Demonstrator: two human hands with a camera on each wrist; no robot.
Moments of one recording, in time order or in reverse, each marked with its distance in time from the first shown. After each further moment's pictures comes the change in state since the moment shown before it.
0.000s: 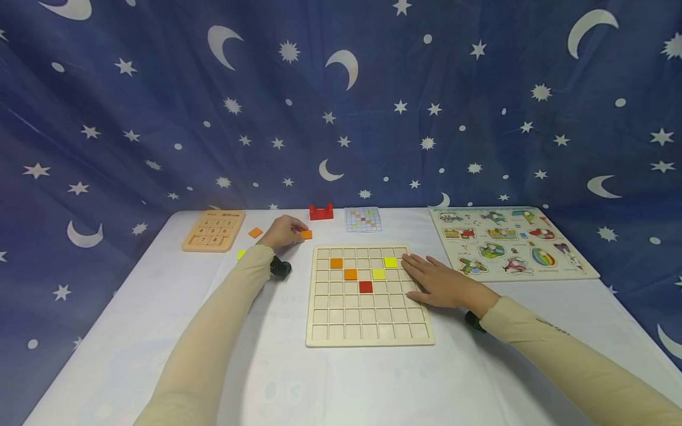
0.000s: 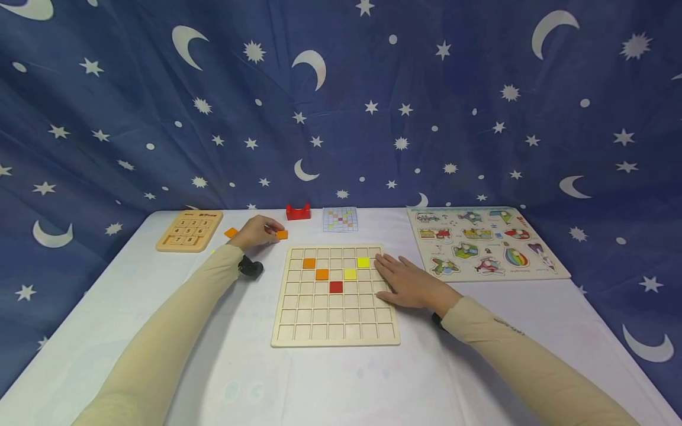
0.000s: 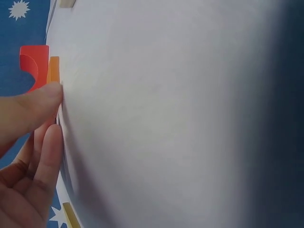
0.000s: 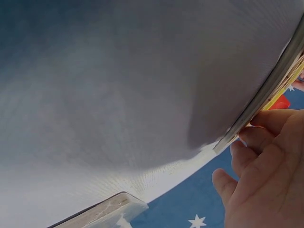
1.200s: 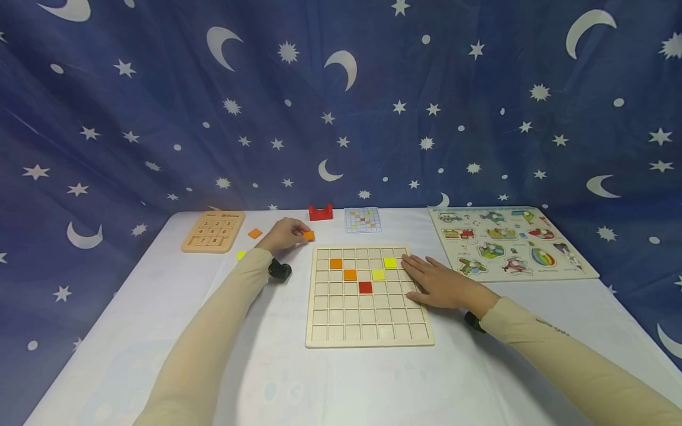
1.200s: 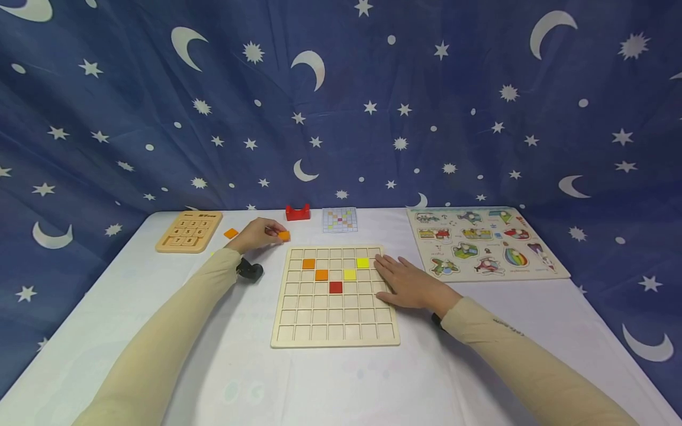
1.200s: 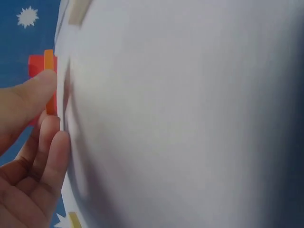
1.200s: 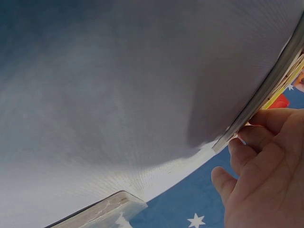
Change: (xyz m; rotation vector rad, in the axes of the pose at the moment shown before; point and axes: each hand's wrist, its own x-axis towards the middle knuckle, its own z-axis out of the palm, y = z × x) left_hand -0.005 0.003 0.003 -0.013 -0.026 0.059; right_hand 0.000 -0.002 -0.002 -0.004 -0.002 0.008
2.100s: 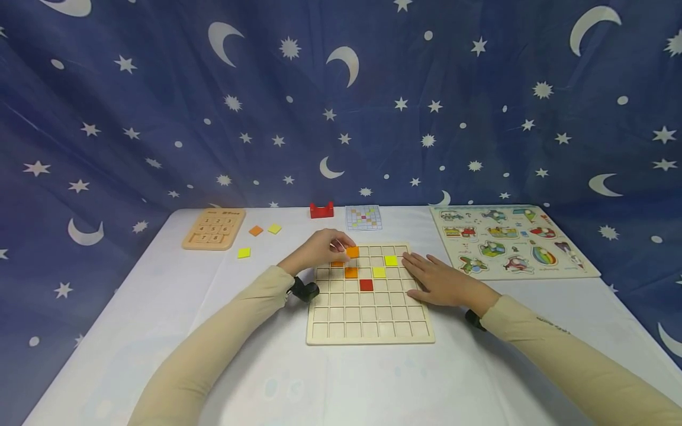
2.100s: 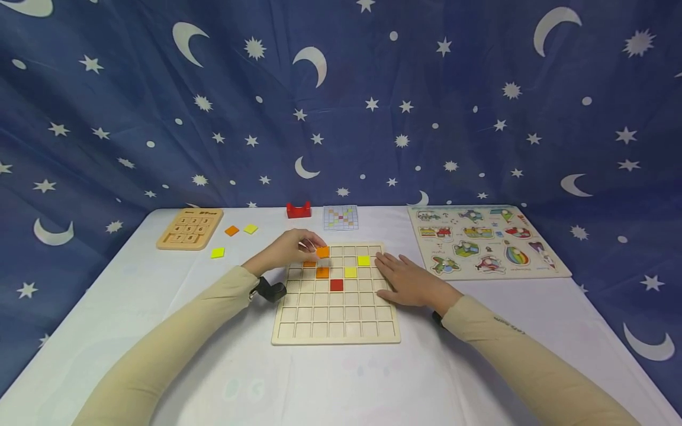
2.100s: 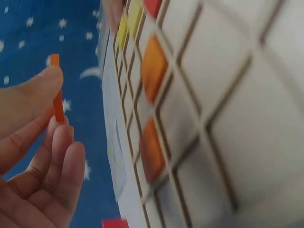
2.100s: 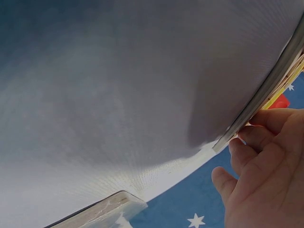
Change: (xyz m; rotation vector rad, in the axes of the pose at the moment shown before) left_hand -0.042 0.085 0.036 -0.102 -0.138 0.321; right_hand 0.001 0.001 0.001 -0.009 -0.005 0.002
